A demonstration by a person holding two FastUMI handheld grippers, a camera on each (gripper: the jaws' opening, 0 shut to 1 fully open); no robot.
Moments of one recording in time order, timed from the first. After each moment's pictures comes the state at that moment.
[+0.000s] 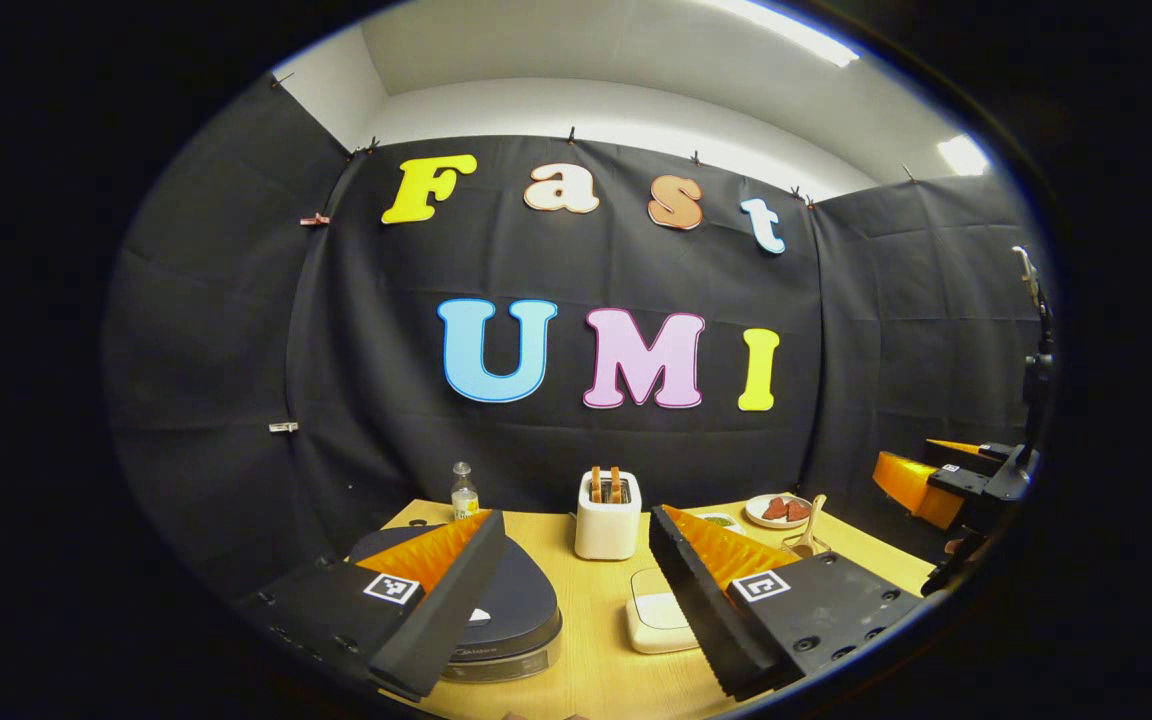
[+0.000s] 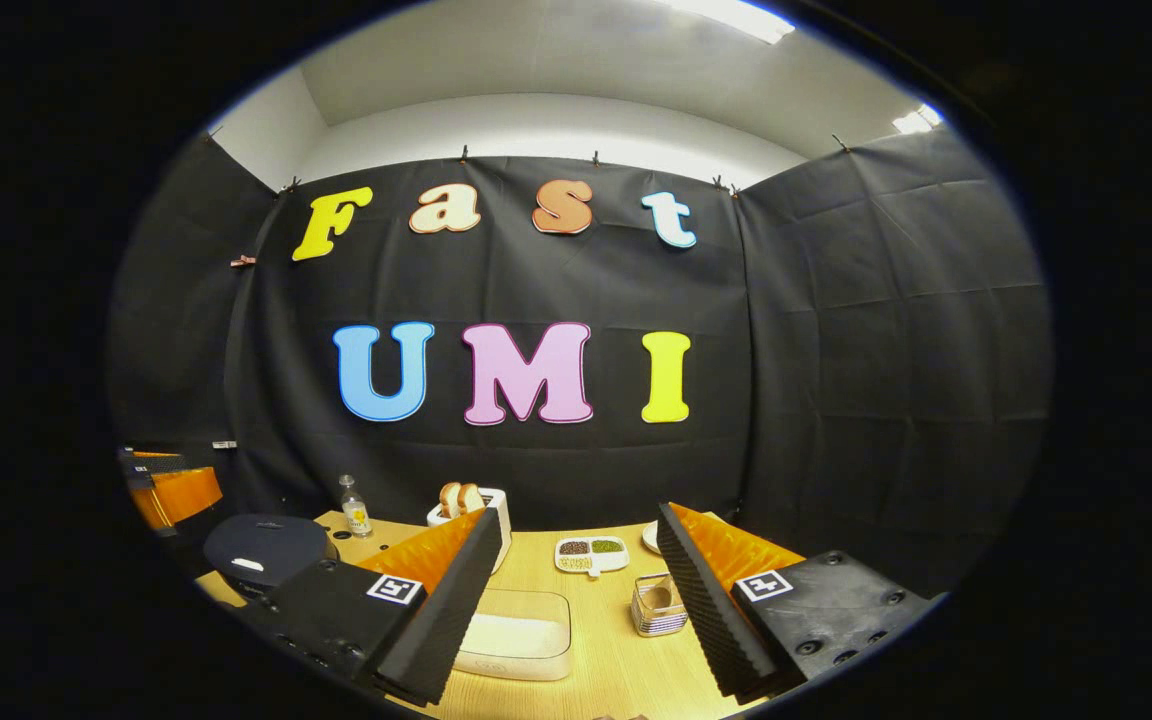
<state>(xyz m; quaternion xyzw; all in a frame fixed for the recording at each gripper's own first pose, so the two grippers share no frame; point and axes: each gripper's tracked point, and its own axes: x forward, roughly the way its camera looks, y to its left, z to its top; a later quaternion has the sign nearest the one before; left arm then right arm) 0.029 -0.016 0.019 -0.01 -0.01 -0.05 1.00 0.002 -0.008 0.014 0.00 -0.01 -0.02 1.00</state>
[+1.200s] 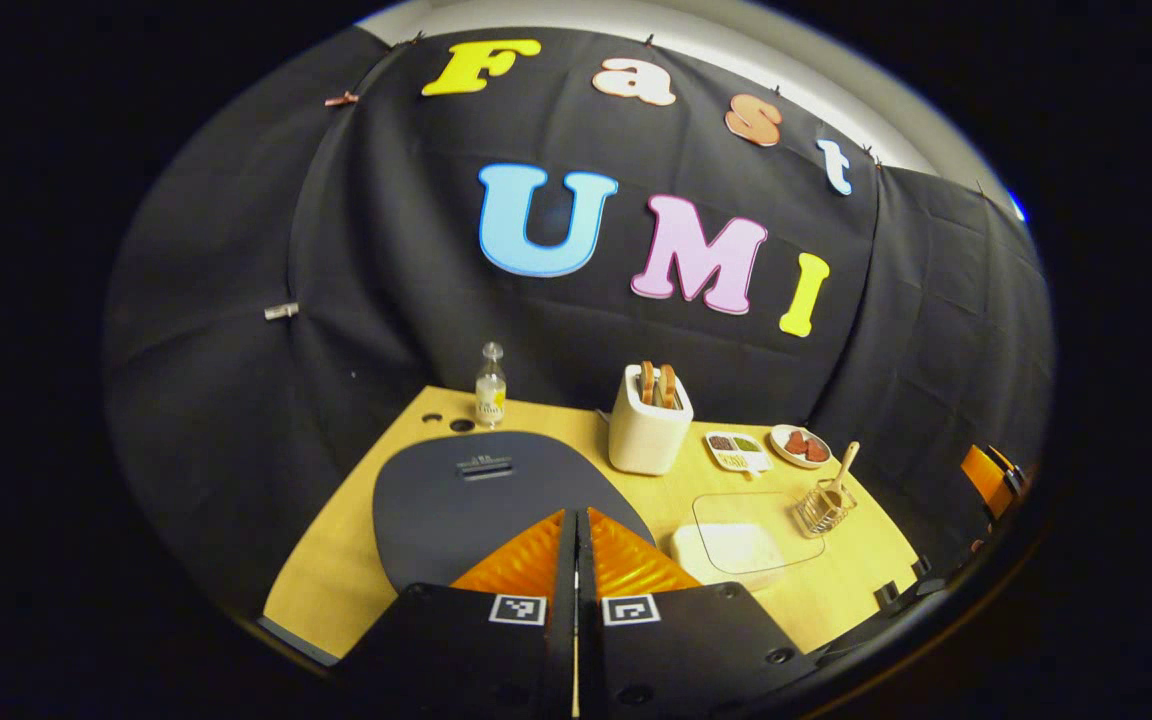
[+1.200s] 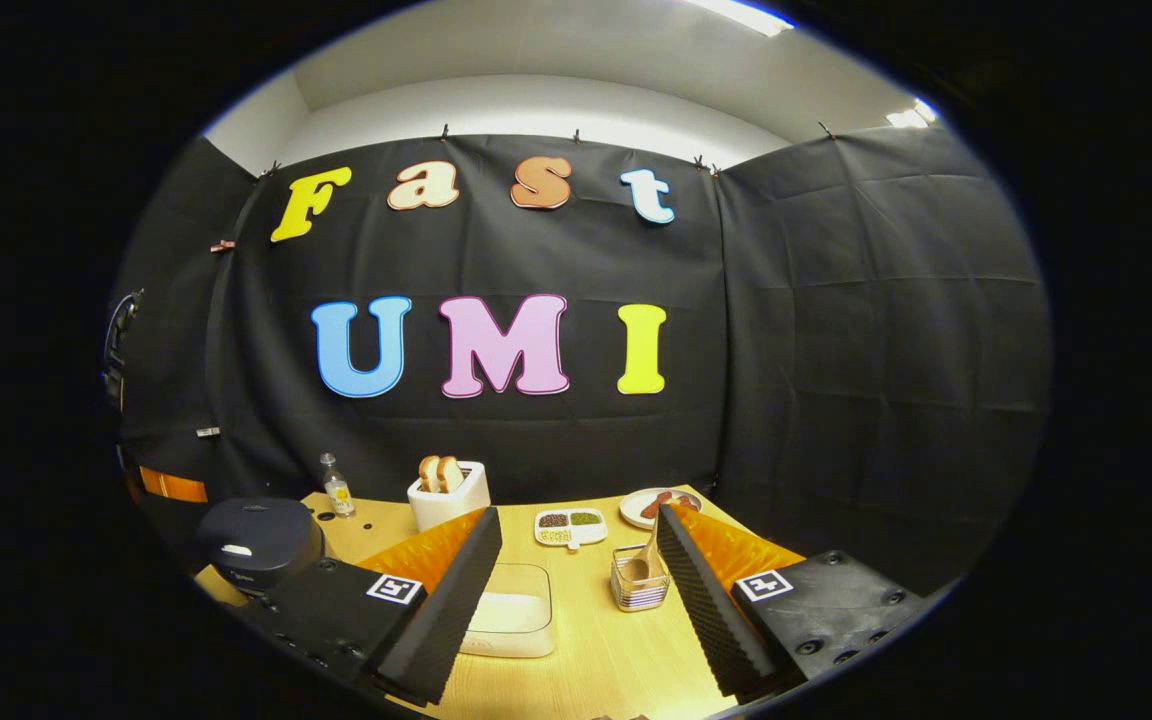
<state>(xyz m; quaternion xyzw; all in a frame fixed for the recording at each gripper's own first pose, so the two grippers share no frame) 0.089 0.077 -0.076 -0.08 0.20 -0.06 0.98 -0.018 -0.027 -0.009 -0.01 0.04 -0.06 1.00</state>
